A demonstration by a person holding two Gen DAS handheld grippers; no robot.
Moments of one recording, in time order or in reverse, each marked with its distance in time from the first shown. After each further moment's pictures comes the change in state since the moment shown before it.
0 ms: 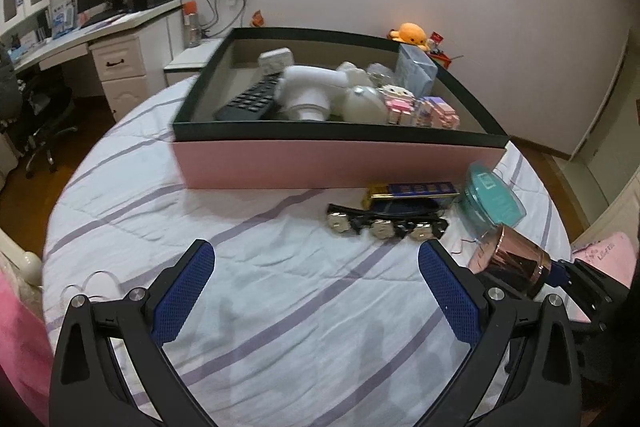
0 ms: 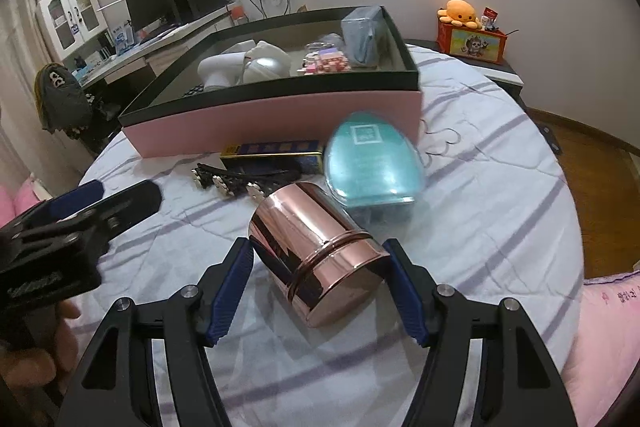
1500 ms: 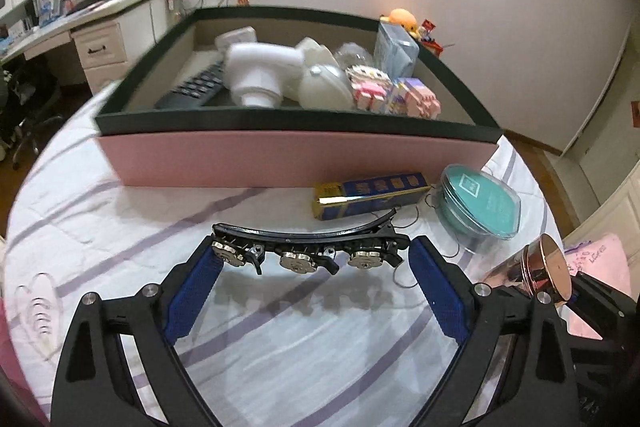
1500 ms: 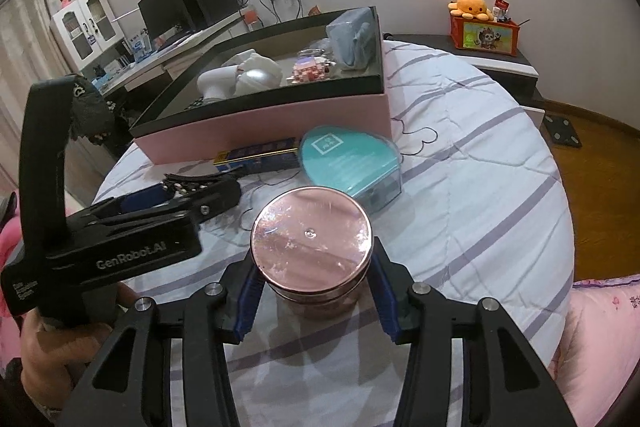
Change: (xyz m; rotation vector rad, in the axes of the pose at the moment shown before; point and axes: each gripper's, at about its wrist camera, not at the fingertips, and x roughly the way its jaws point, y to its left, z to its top) left arm 0.027 -0.027 0.006 -0.021 0.043 -0.037; right arm -0.009 -0.032 0.003 0.021 0.005 0.124
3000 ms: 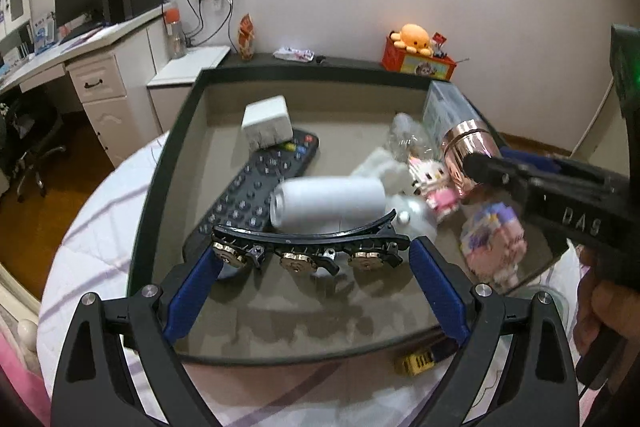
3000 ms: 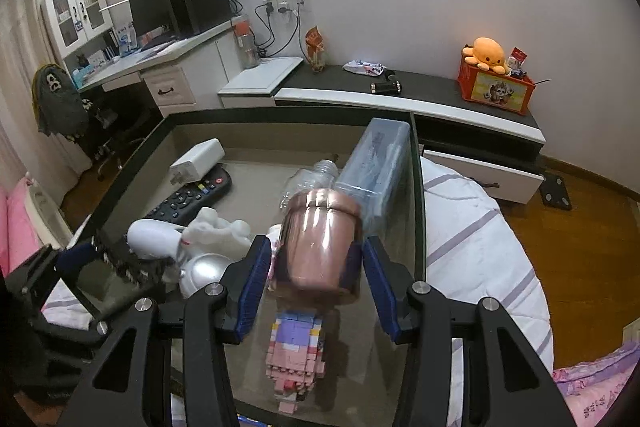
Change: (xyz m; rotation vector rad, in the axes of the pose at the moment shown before) left arm 0.044 0.042 0.089 0.057 -0.026 0.027; right arm 0.091 0.007 0.160 -0.113 -0.025 -0.109
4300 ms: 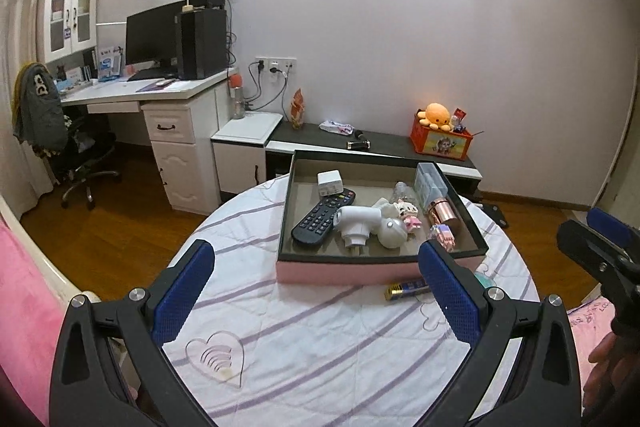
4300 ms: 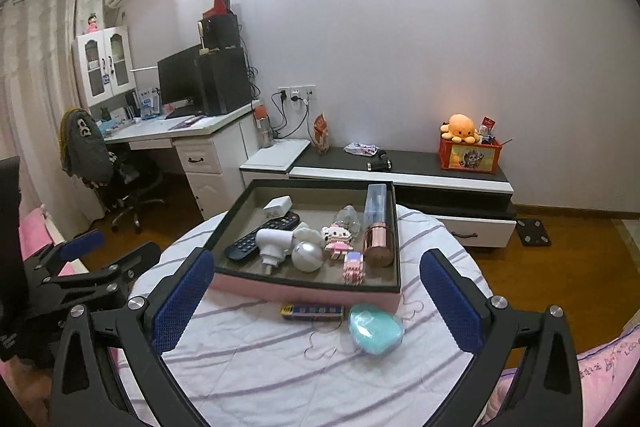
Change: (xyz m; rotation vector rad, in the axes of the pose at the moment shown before) left arm -0.211 0.011 -0.047 -0.080 -0.269 0.133; right arm -0.221 0.069 -0.074 0.013 -0.321 -0.013
